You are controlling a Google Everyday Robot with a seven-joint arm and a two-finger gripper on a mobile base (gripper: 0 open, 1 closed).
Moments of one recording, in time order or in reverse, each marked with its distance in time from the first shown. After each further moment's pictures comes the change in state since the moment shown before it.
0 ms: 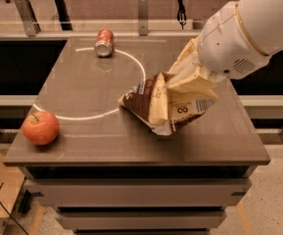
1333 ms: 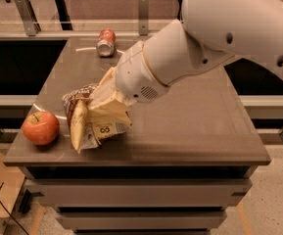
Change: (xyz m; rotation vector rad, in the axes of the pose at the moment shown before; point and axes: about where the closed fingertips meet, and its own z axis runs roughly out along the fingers) arm -0.104 0.028 0.118 -0.167 -0.300 0.006
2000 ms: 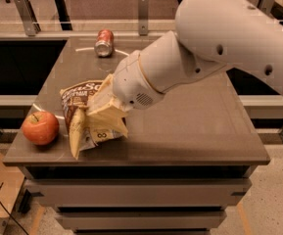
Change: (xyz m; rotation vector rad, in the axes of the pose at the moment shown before) arm 0.006 0.001 0.017 -0.006 -0.012 0.029
